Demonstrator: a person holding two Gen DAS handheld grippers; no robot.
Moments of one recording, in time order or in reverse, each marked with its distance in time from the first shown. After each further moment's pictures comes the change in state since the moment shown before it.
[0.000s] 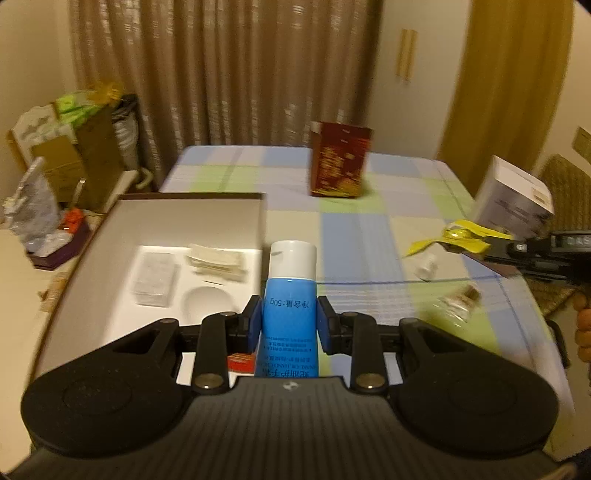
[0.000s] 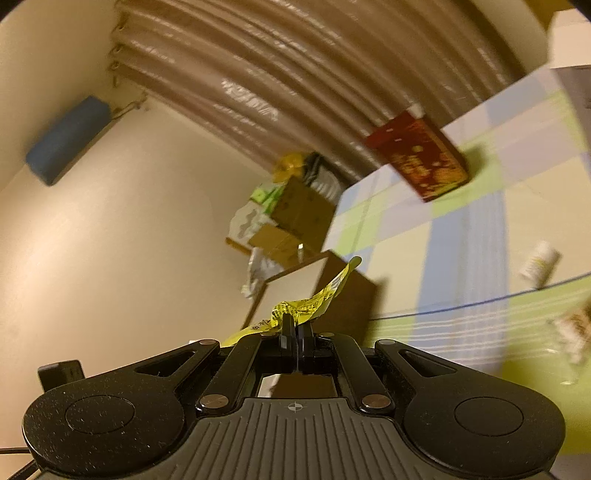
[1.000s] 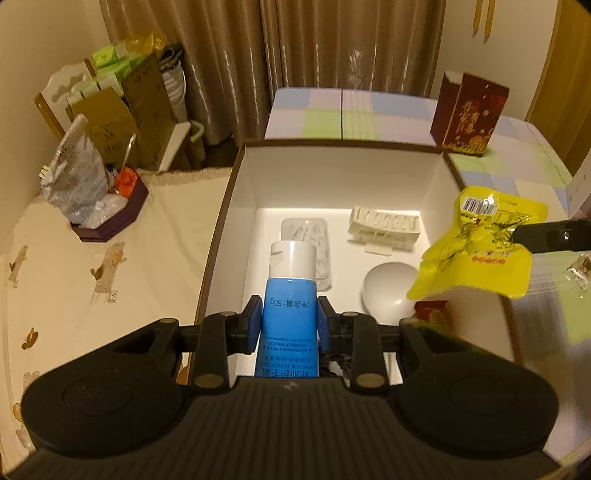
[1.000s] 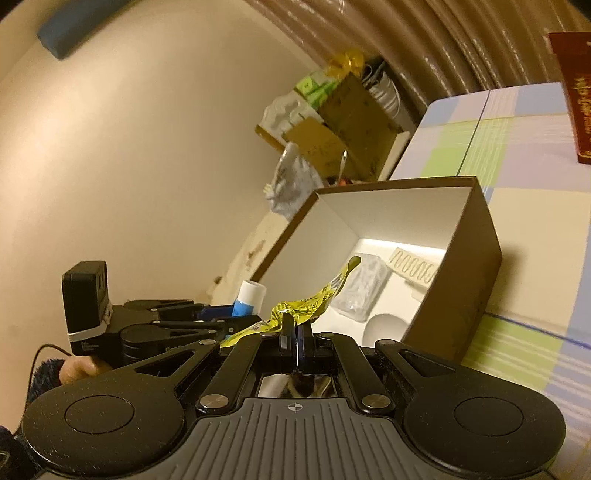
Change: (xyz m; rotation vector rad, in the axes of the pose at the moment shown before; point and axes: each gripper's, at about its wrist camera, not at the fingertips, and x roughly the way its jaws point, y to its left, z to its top) left arm 0.096 0.178 0.011 0.026 0.207 0.092; right arm 0.240 0.046 -0.017 -0.215 0.347 0.011
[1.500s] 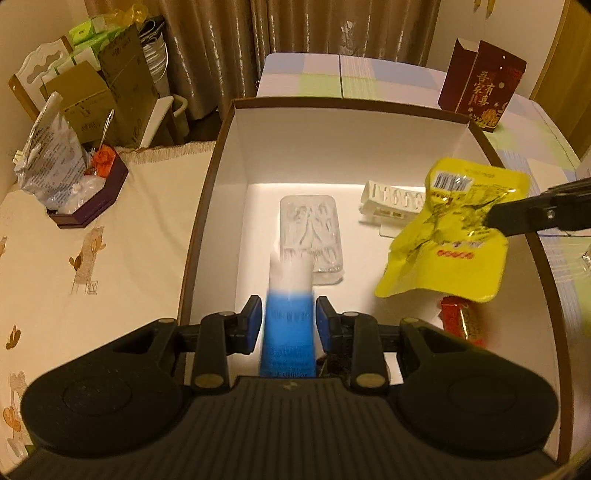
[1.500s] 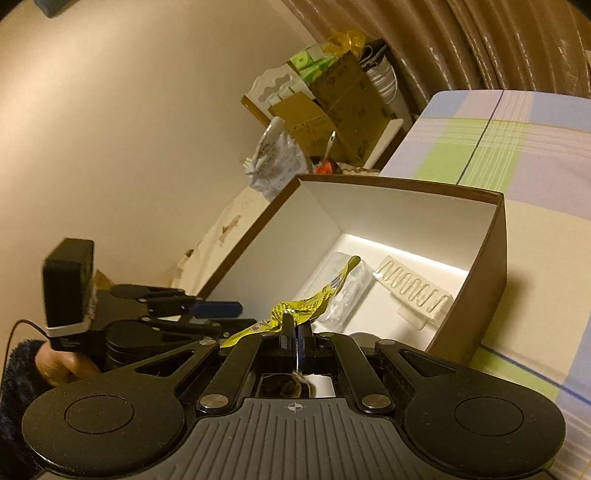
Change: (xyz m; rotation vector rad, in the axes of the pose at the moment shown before) left arm 0.049 0.011 0.006 0.020 0.068 -0.047; right arm 0.045 -0.005 0.018 -0.076 0.088 -0.092
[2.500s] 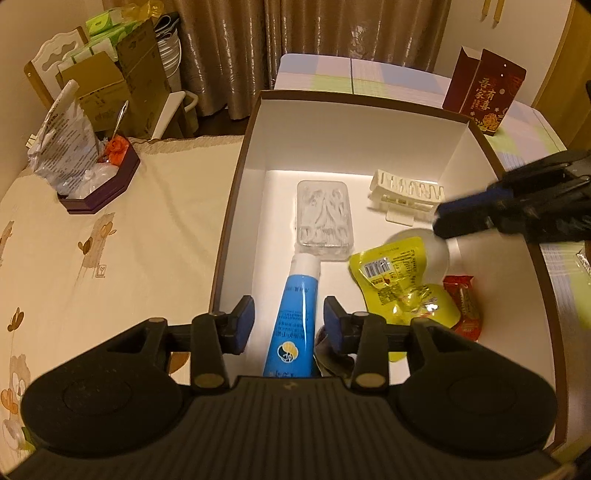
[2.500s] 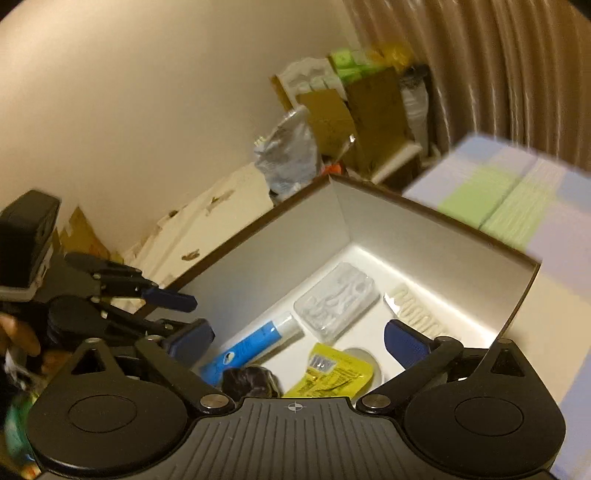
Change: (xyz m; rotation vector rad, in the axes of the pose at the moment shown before) left arm -0.027 0.013 -0.025 -0.046 0.001 0.007; right arm 0.030 0.038 0.000 -0.291 0.042 -0.117
